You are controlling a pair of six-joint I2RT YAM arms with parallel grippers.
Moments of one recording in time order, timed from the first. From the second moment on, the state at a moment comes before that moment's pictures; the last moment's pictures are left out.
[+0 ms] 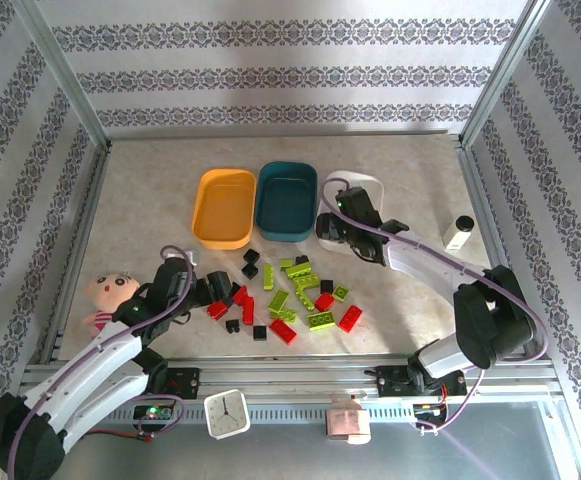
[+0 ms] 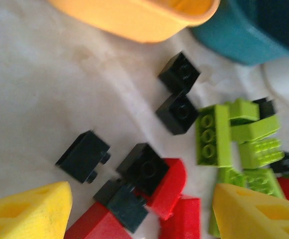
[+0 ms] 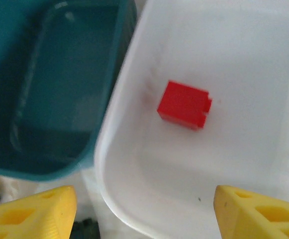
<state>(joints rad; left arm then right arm) -0.49 0.75 0.38 -0.41 0.00 -0.73 0.50 1.47 0.91 -0.29 0.11 0.50</state>
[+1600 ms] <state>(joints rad) -0.37 1.26 0.81 -0.25 -0.13 -0.60 0.47 1.19 0.70 -0.27 0.11 0.55</state>
